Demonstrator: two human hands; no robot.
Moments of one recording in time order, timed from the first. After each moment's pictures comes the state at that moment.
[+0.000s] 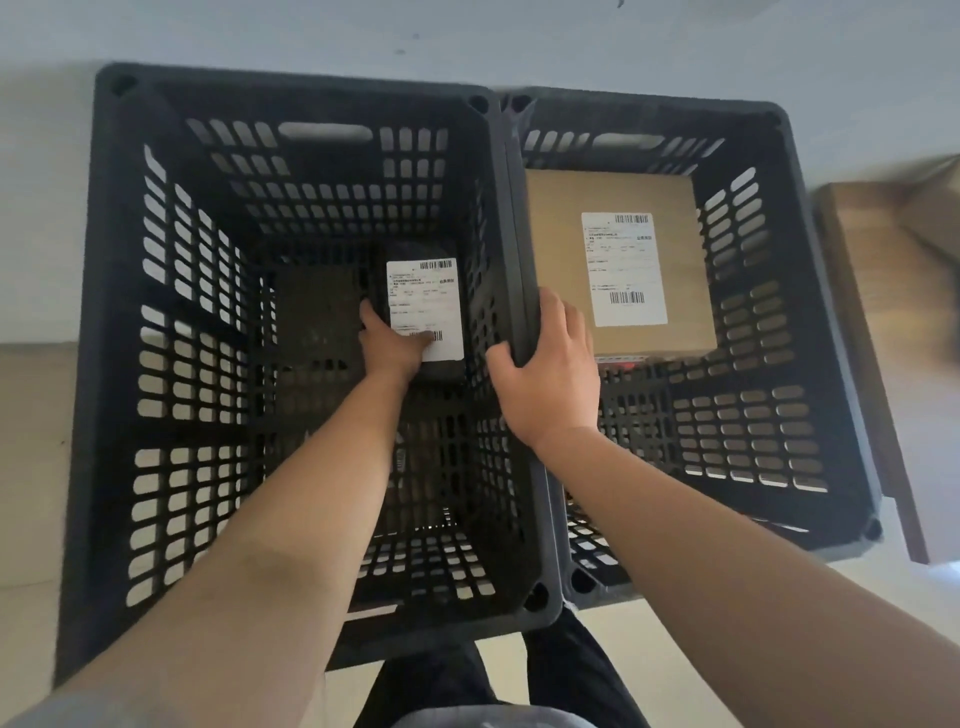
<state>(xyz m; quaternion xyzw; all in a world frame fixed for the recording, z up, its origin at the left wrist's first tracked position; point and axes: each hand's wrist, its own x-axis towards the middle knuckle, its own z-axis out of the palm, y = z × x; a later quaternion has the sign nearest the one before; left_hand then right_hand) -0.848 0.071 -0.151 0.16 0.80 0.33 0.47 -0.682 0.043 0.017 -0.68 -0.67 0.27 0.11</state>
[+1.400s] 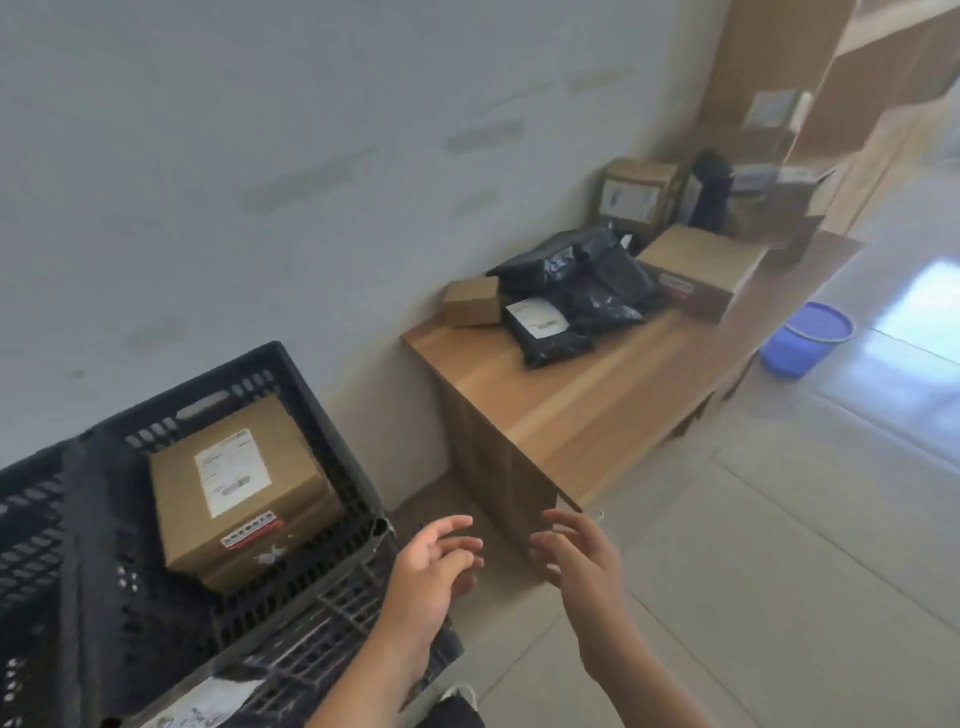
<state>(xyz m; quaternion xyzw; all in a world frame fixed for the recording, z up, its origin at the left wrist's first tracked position) -0.322 -0.119 0.089 0.40 0.57 0.32 0.64 -0.163 -0.172 0.087 -0.66 -0.19 0.48 0.54</state>
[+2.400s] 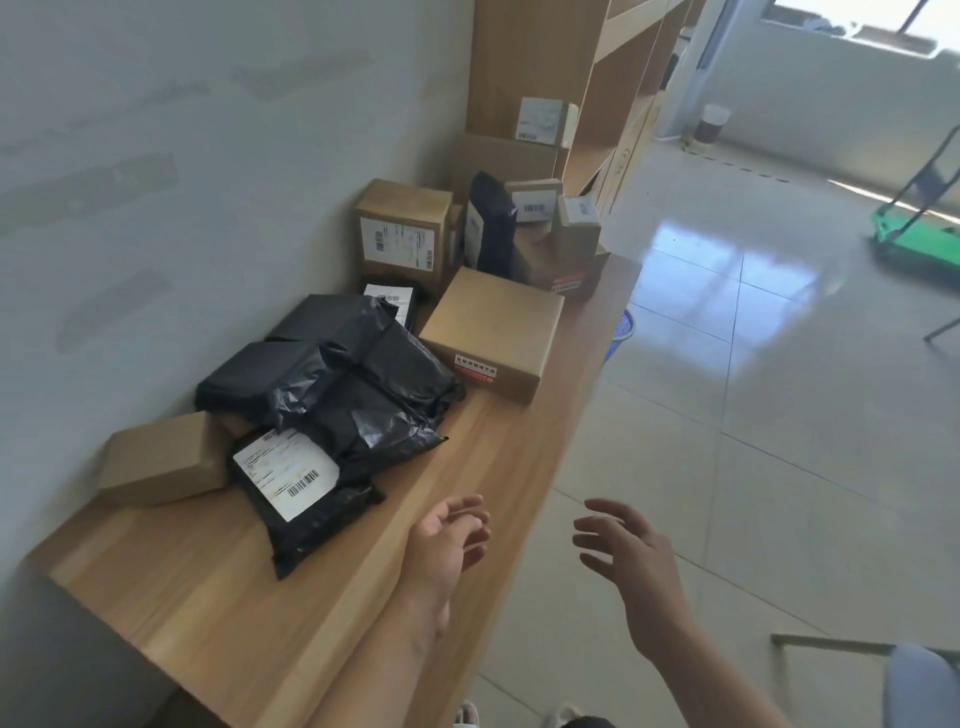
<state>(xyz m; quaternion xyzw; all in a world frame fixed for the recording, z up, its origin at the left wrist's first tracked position) 0.090 0.161 0.064 0.42 0.48 0.17 0.76 0.227 0.018 0.105 -0.75 0.00 0.33 0.57</state>
